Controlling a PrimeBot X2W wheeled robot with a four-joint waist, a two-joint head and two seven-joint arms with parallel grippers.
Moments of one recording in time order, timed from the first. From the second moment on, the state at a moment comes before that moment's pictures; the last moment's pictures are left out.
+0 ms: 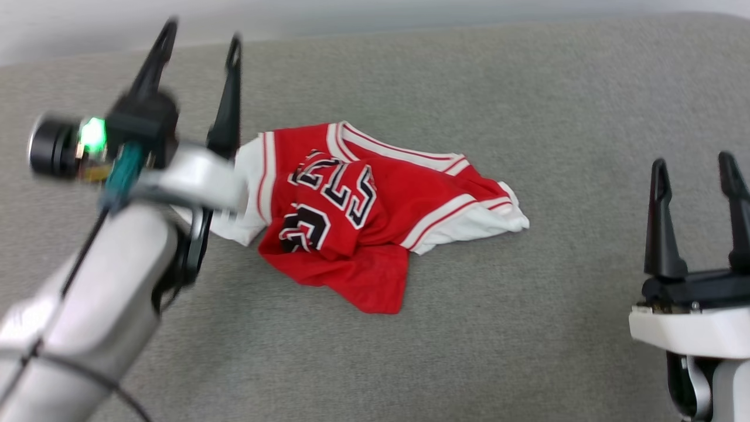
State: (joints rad) left arm -0.82 0.62 -0.78 0.15 -0.63 0.41 -0.26; right arm -0.13 -0.05 -0.09 -0.18 0.01 0.13 -0.26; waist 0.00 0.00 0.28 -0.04
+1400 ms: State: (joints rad) left arm -0.13 0.14 -0.14 -0.08 -0.15 0.27 -0.26; right arm -1.06 -0.72 1.25 0.27 0.79 0.13 0.70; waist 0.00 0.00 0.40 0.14
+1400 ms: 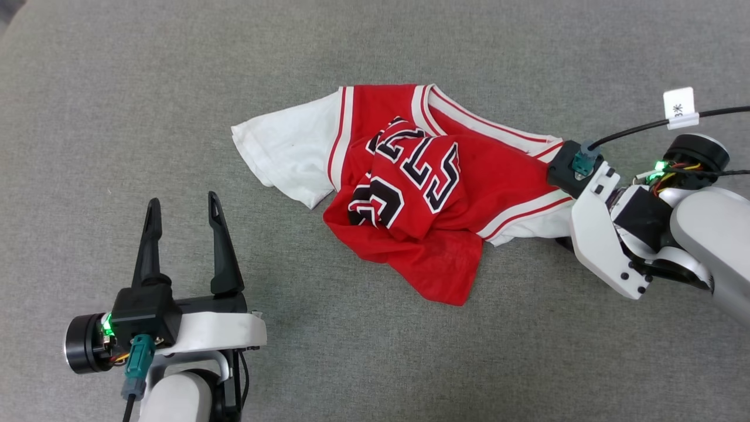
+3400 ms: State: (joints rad) left arm -0.04 0.05 -0.04 -0.02 -0.07 0.14 -0.26; right arm -0.85 -1.11 0.97 0.02 1.03 0.13 0.72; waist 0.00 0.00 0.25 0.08
